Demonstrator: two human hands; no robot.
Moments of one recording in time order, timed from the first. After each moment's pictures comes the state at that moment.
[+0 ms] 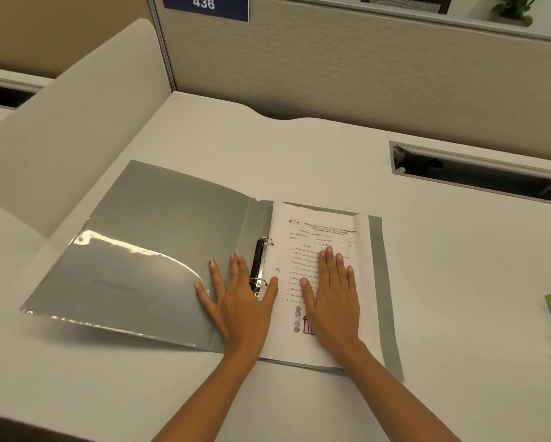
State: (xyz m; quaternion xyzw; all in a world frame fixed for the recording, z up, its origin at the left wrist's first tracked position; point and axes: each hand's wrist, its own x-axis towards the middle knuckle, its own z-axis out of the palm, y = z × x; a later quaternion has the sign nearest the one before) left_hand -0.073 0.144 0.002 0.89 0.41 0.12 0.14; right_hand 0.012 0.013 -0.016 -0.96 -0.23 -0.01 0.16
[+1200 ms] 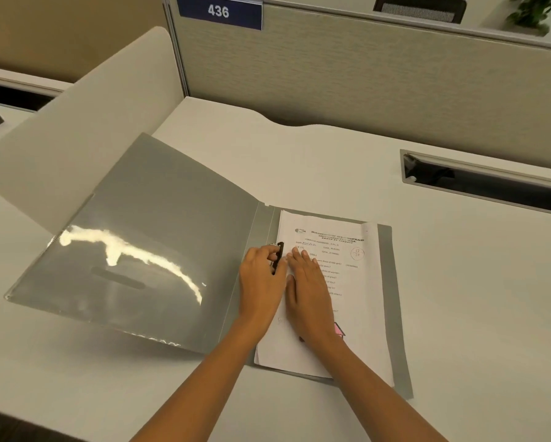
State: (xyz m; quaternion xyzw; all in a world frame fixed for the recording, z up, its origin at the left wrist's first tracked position) left_hand -0.030 0.156 0.042 0.81 0.33 0.22 0.43; right_hand 0.012 0.065 -0.015 -0.91 -0.30 0.02 0.30
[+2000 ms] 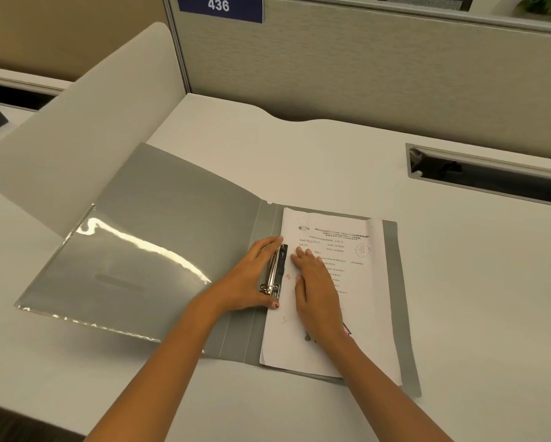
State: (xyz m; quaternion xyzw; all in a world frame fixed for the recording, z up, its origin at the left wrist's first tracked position) left_hand -0.045 0.221 0.035 0.91 0.05 -0.08 0.41; right_hand 0.016 0.055 -0.014 -0.89 -0.30 0.04 0.35
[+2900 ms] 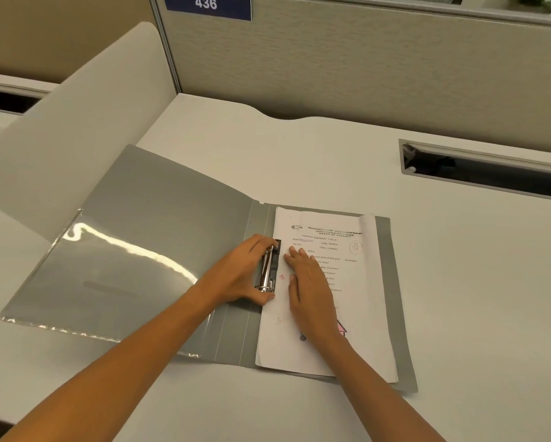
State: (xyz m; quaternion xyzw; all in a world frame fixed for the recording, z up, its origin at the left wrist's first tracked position) left_hand -0.031 0.230 0.034 0.96 -0.03 0.01 0.29; right_hand 0.016 0.057 -0.014 -0.89 -0.29 0.05 0.34
